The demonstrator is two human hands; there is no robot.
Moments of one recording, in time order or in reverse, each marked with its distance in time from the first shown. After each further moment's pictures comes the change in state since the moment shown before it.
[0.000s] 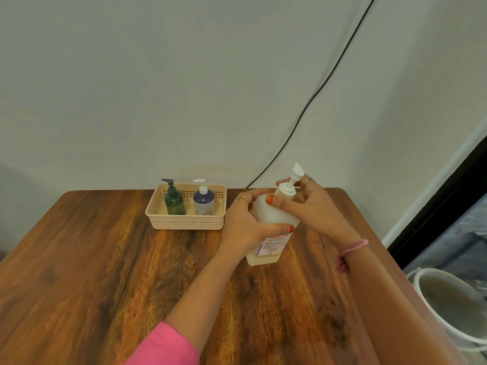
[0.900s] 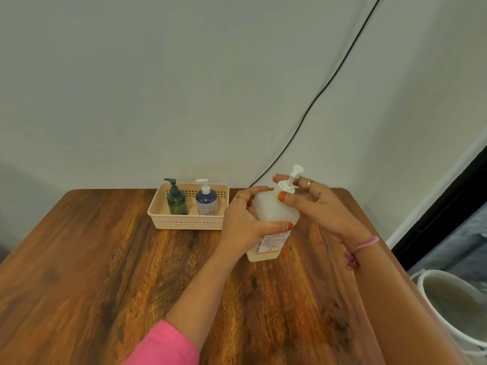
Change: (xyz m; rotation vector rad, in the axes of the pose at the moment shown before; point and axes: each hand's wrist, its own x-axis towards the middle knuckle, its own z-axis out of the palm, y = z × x) left_hand 0.009 -0.004 -0.006 -0.046 0.023 -0.009; right_hand 0.006 0.001 -0.006 0.223 -0.141 0.031
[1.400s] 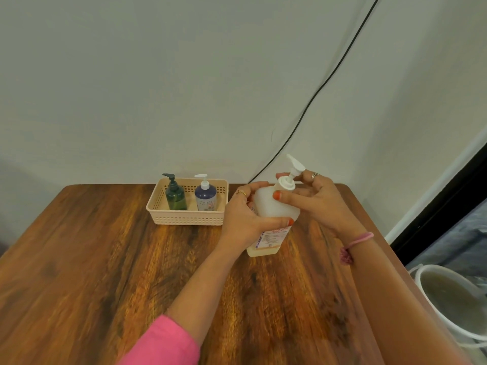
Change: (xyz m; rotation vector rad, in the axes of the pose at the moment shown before) left_hand 0.004 -0.005 0.002 -0.030 -0.008 -0.009; right_hand 0.006 0.008 -0.001 -0.096 0.078 -0.062
